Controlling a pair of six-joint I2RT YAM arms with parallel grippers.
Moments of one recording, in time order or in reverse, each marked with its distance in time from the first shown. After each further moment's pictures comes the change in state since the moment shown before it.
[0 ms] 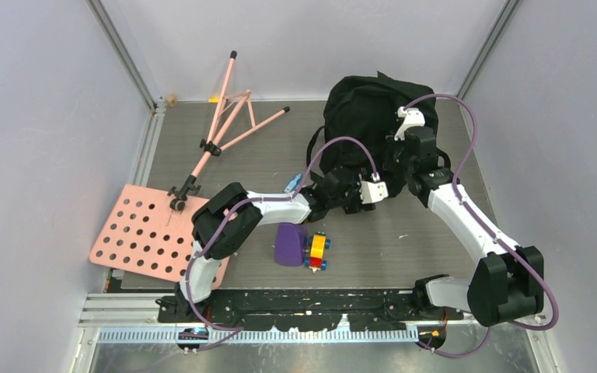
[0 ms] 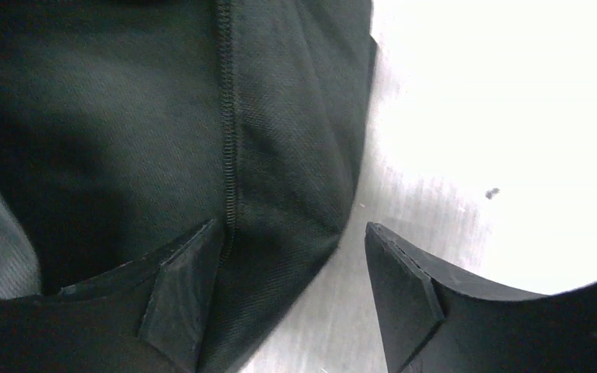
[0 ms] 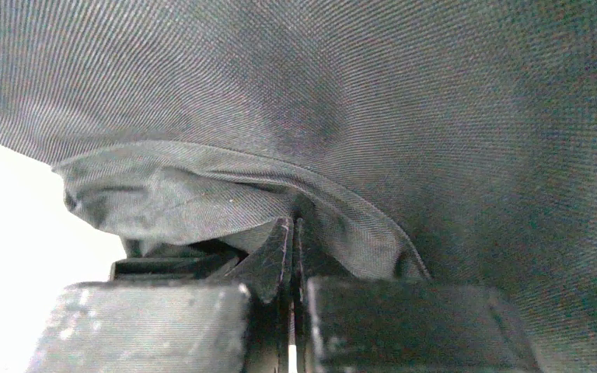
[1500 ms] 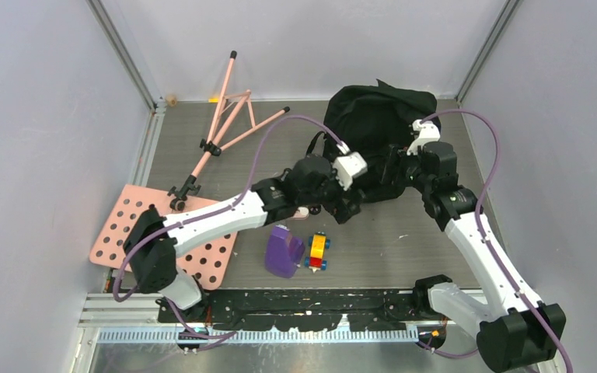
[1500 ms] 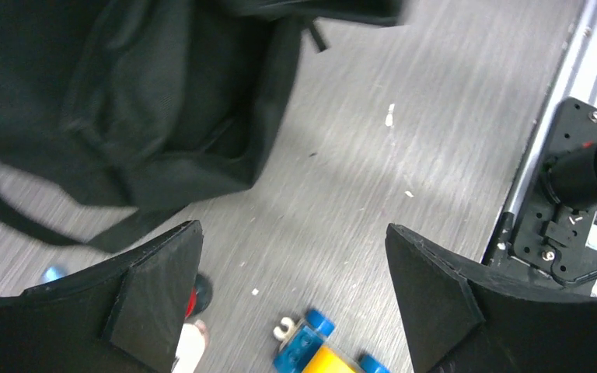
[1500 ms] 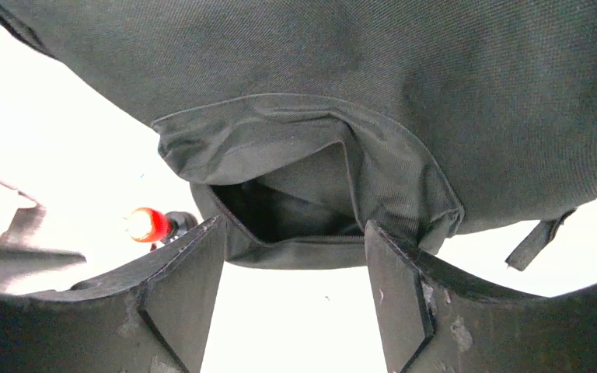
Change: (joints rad) left arm -0.052 -0.485 -0.069 -0.439 0.048 -0.579; right arm -0.010 -0.261 -0.051 -0.201 -0.093 0.060
